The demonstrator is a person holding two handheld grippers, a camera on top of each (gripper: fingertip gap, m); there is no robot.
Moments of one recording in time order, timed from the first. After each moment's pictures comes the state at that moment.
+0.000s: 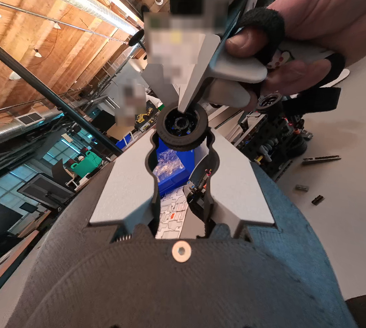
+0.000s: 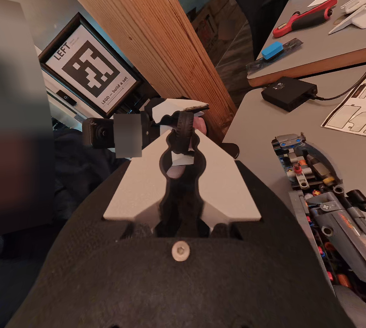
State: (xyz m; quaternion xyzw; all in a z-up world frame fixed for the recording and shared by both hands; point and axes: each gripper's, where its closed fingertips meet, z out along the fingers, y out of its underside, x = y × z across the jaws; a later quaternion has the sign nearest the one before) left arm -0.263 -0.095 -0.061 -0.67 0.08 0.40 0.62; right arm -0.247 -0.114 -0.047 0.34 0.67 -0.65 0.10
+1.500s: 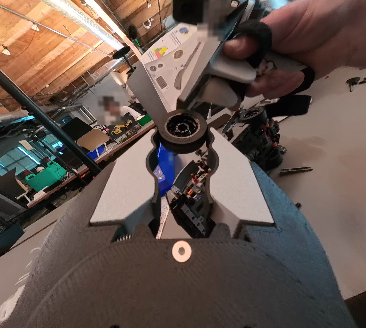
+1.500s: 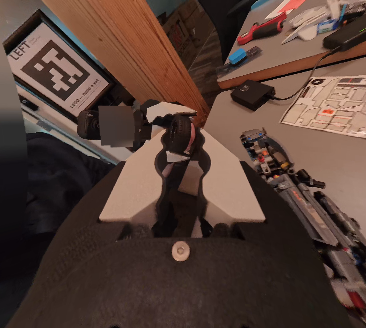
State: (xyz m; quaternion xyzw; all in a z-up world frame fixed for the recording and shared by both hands) left arm -0.265 -0.091 -0.071 -0.66 0.08 0.32 0.67; right arm -0.263 -0.090 -0.054 0.39 0.68 -0.63 0.03
